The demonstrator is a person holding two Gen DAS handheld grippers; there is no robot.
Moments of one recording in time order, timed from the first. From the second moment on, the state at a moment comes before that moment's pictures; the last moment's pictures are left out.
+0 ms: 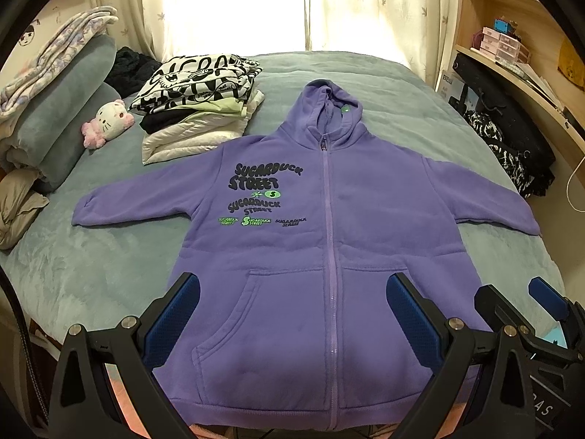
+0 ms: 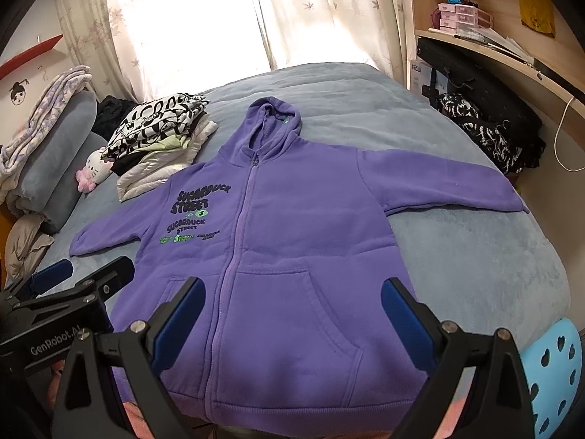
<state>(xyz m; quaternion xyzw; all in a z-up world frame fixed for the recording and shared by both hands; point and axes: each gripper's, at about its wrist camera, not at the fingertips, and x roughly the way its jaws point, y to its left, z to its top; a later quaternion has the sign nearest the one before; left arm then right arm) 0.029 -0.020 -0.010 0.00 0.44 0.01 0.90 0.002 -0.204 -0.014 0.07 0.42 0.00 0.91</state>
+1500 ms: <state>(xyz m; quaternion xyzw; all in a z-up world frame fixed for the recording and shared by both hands) 0.240 -0.165 -0.043 -0.01 0.41 -0.06 0.91 0.125 -0.543 -0.060 0.20 0.44 -0.22 0.85</state>
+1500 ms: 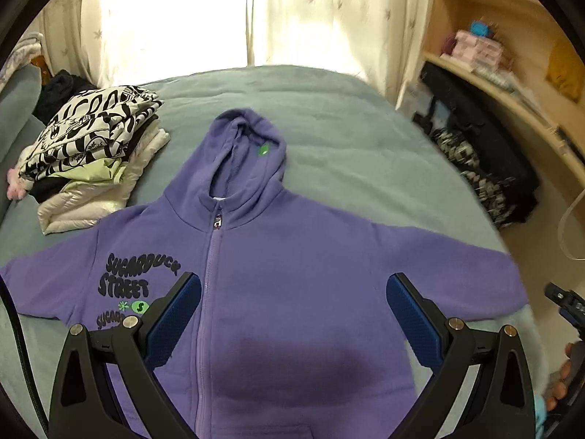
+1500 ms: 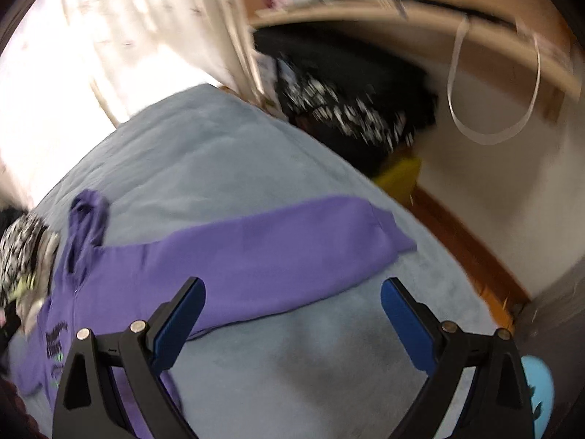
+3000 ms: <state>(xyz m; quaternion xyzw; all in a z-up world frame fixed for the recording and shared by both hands) 0.189 -0.001 -0.104 -0.12 0.37 0.00 0.92 0.211 -0.215 -0.133 0.01 0.48 0.10 0.87</state>
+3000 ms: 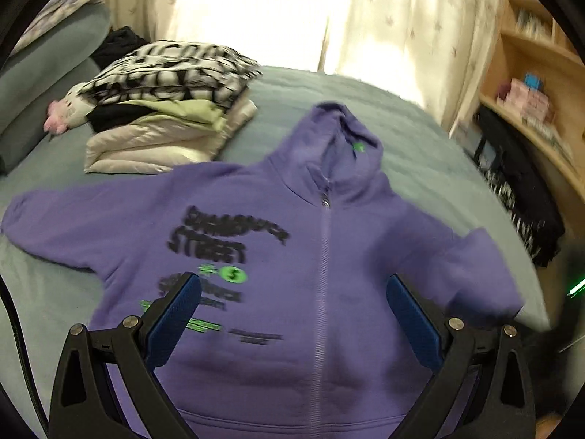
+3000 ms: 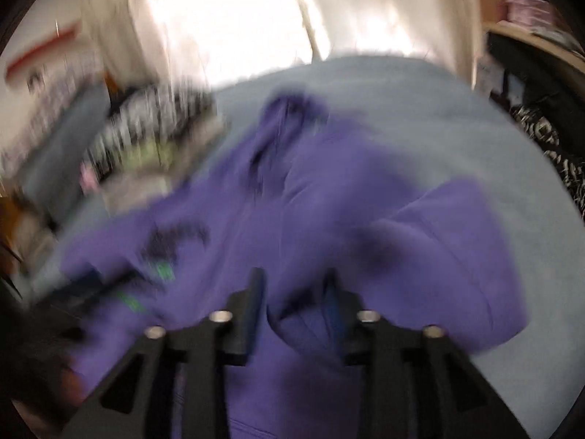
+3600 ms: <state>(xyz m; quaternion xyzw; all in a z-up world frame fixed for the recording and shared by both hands) 0.195 0.011 -0.155 -0.19 0.47 -0.12 0.85 0.120 -0.205 -0.109 0.10 0.37 0.08 0.92</state>
